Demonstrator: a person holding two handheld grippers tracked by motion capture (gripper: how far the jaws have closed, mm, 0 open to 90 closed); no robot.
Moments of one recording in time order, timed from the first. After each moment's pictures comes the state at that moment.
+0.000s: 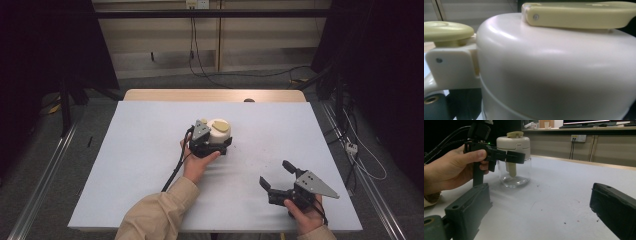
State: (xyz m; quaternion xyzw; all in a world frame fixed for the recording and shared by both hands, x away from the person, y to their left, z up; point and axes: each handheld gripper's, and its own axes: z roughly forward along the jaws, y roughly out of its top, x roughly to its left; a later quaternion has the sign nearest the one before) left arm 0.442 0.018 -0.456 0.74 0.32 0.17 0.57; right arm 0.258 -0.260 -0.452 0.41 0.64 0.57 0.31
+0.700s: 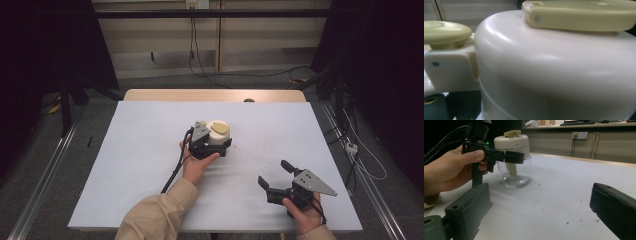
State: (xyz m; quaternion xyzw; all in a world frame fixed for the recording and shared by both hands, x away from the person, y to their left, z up) left arm 0.439 0.020 -0.458 0.74 0.32 0.17 0.57; right arm 0.262 -0.258 -0.452 0.42 0.65 0.57 0.30
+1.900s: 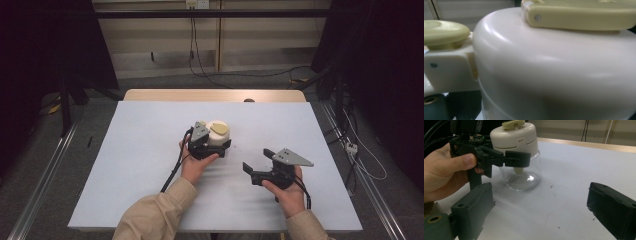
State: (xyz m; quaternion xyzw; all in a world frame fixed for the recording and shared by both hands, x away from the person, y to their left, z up) left arm 0.440 0.022 -0.458 0.75 0.31 0.17 0.56; right arm 0.315 -0.225 -0.435 0.44 0.69 0.53 0.23
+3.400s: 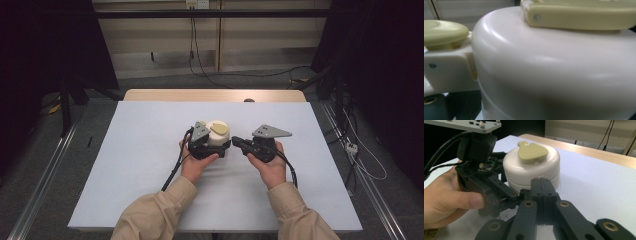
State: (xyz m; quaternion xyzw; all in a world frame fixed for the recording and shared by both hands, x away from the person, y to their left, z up) left arm 0.439 0.022 -0.457 0.75 0.31 0.17 0.56; right arm 0.371 -0.189 -0.401 0.40 0.73 0.52 0.19
